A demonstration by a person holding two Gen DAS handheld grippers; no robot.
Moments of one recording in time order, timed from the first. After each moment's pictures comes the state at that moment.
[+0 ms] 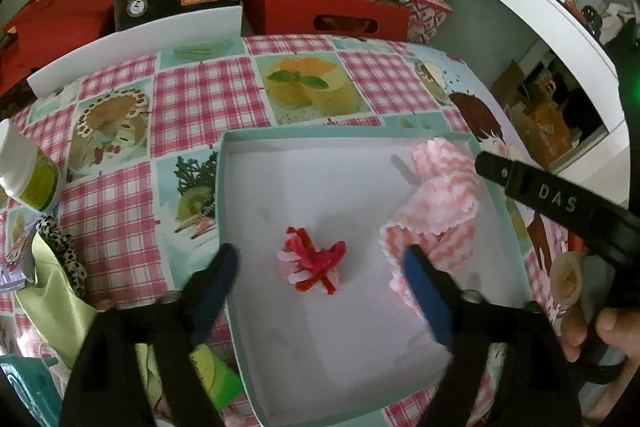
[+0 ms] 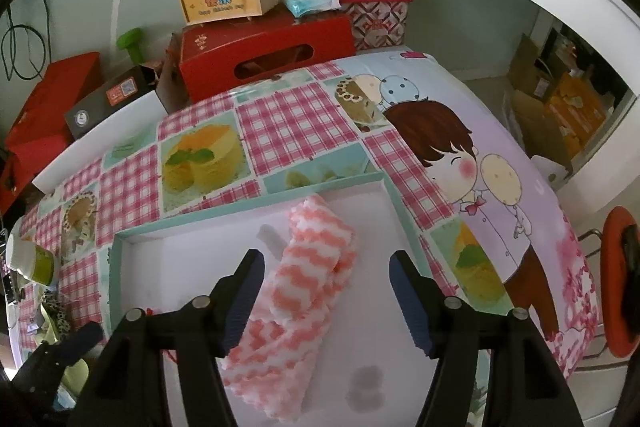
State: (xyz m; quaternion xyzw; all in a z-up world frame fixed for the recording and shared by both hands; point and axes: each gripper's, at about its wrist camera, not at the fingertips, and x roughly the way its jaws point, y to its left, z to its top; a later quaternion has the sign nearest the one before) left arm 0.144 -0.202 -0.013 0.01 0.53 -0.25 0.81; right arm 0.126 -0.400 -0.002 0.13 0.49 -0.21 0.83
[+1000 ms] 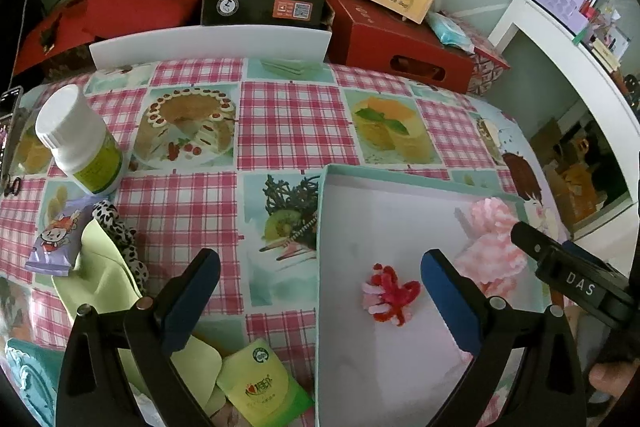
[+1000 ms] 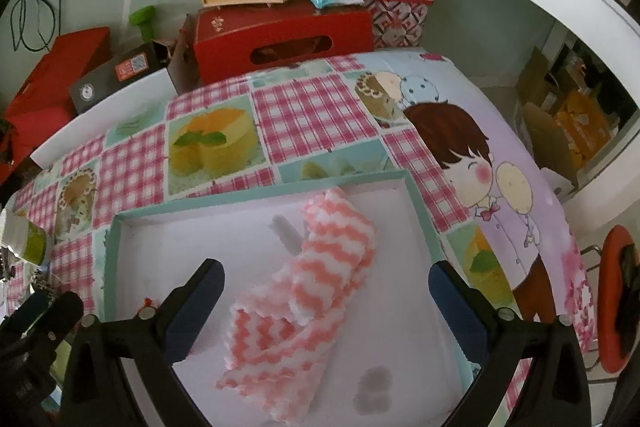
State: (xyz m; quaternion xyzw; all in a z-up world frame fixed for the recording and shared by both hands) left arm 0.171 -0.146 -0.010 -0.04 0.51 -0.17 0.84; right arm 0.136 -0.381 -0.010 0.10 0.50 -0.19 0.84
